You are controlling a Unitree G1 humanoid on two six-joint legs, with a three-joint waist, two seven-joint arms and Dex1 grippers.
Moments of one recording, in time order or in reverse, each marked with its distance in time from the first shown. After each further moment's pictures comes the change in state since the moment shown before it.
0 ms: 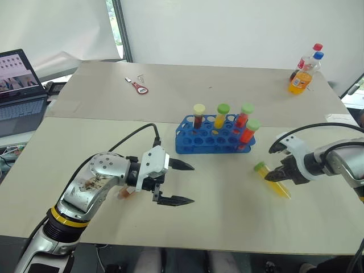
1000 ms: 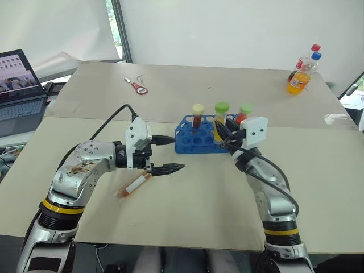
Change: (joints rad) left arm -0.070 -0.018 0.145 0.112 -0.052 0.097 0.150; right arm 0.286 0.941 -0.247 0.006 -0.376 -1.181 -0.671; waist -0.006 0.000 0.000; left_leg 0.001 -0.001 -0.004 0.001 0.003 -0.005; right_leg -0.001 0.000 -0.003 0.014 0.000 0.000
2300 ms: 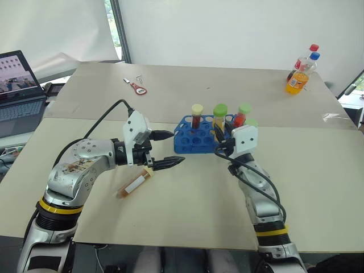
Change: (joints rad) left arm -0.006 -0.006 0.030 -0.054 -0.035 0.098 0.101; right arm 0.023 0.083 0.031 0.121 -0.123 -0.201 -0.114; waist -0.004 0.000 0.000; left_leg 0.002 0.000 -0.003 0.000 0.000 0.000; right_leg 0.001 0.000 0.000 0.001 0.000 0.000
